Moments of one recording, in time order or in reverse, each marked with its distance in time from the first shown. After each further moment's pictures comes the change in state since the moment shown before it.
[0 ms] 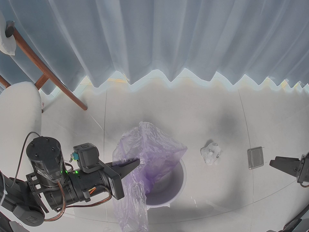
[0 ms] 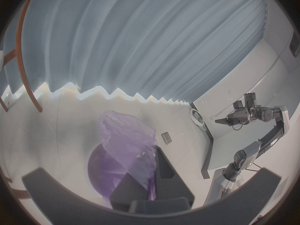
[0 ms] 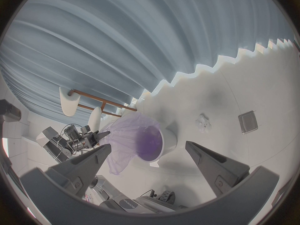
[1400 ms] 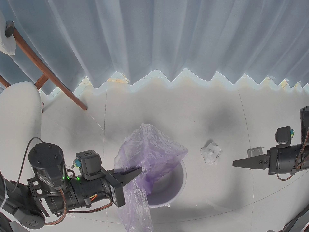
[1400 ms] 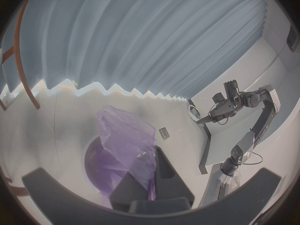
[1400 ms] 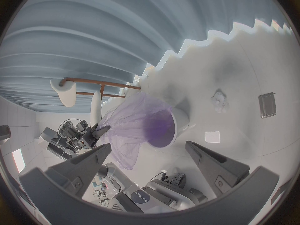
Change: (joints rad) left arm -0.024 0.002 0.030 0.000 -0.008 0.003; right arm 0.200 0.377 -0.154 -0.006 -0.001 0.070
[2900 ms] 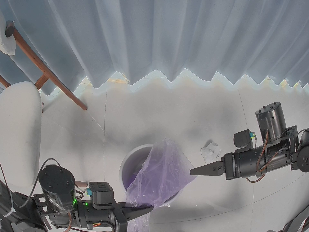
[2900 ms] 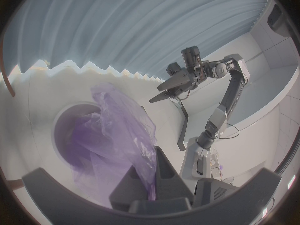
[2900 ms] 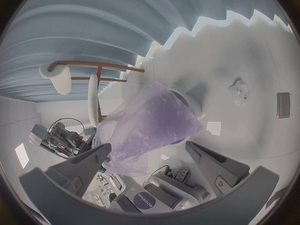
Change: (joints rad) left arm -0.090 0.029 0.108 0.000 -0.200 0.014; right arm 0.222 0.307 -0.147 -0.060 -0.068 0.057
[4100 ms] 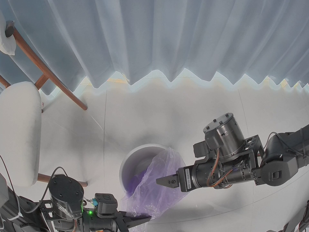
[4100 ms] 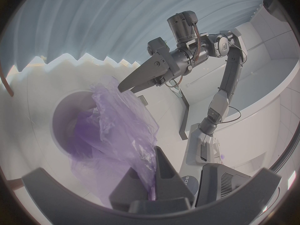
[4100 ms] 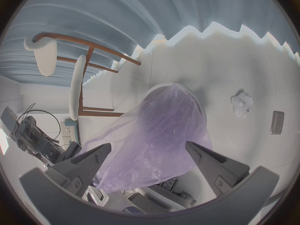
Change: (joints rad) left arm -0.017 0.053 0.054 0.000 0.000 0.069; right arm 0.240 0.226 -0.177 0.012 -0.325 -0.006
